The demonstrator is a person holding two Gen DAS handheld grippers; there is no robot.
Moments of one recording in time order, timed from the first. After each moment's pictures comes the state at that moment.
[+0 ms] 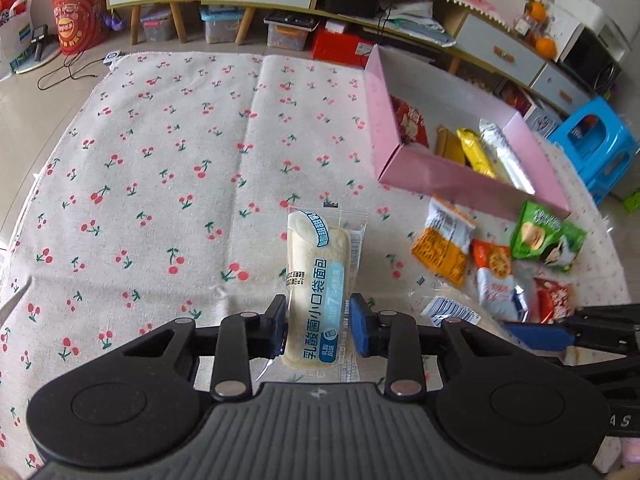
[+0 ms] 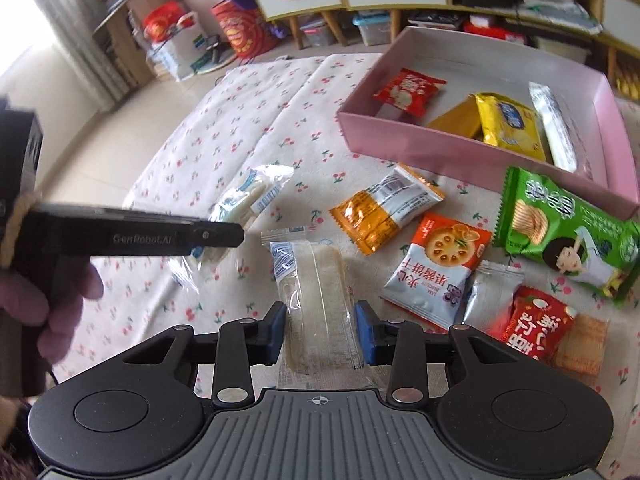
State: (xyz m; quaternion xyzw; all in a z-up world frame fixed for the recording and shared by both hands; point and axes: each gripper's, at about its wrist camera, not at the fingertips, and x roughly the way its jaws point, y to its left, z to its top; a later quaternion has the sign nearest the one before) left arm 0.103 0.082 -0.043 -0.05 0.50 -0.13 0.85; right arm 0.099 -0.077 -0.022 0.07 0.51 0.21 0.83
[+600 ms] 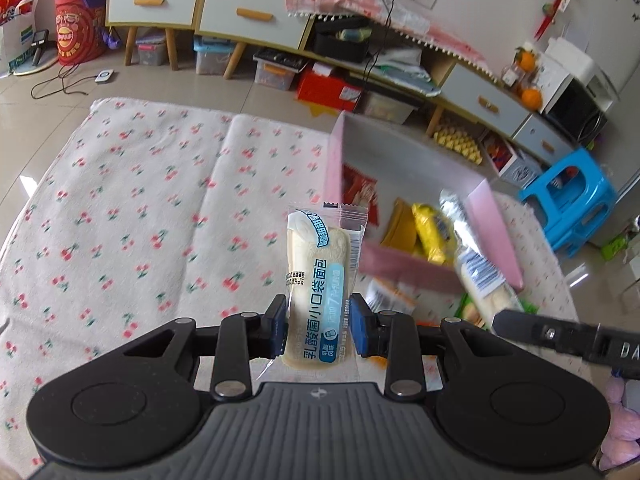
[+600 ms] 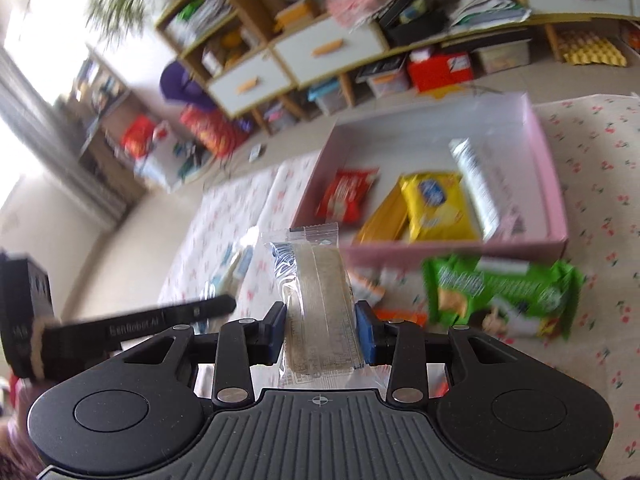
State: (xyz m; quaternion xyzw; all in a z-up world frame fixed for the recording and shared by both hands) left arm 0.128 0.055 -0.009 -0.11 0.46 -0.14 0.87; right arm 0.133 -0.155 0.018 0.23 0.44 0.16 0.86
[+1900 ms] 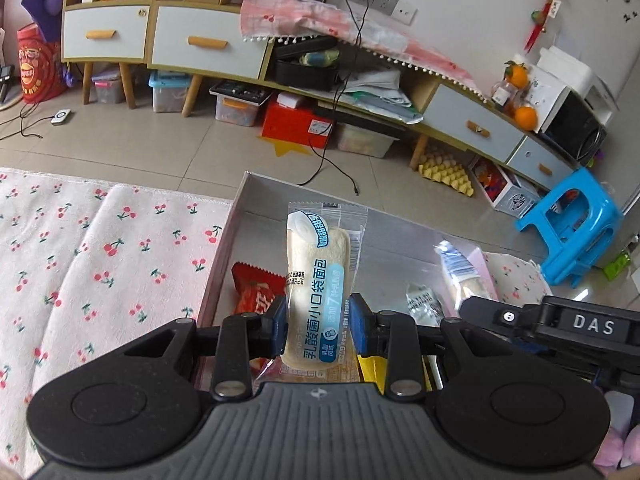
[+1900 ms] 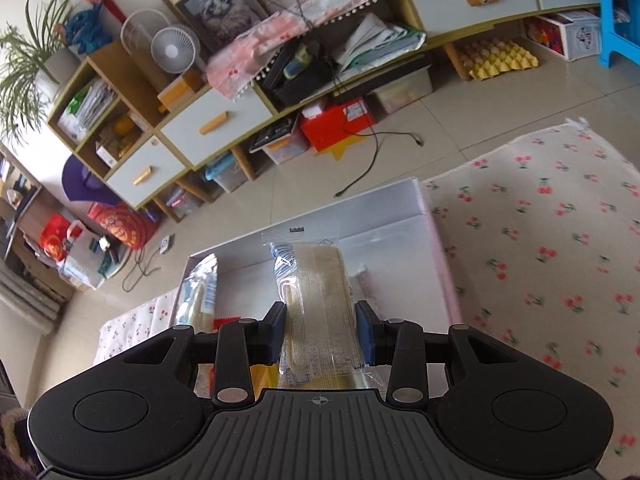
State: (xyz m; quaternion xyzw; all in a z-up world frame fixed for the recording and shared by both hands) left arm 0.218 -0.031 -0.040 -0.10 0.41 -0.15 0.89; right arm 0.247 -0.226 -0.026 0.27 0.41 0.01 0.87
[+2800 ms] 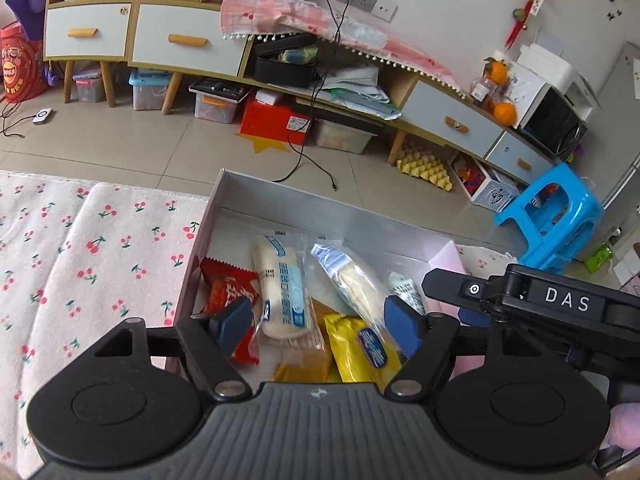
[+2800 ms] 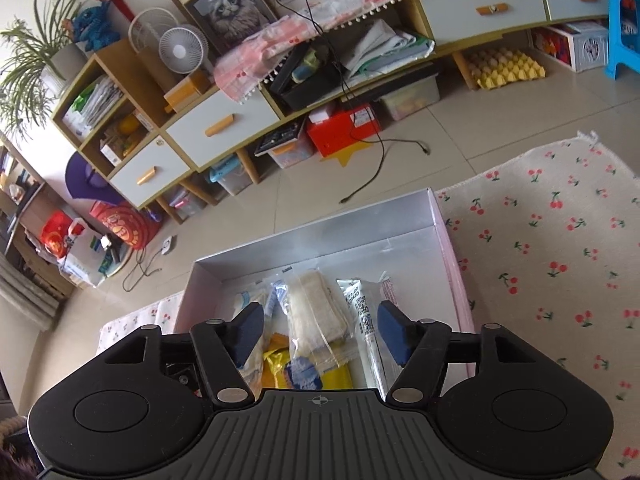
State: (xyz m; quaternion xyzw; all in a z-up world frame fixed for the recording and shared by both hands) left arm 0.202 -0.031 -0.023 -0.11 0.42 -0.18 0.89; right arm 0.241 -0.222 -0.013 0.26 0.40 0.02 0.88
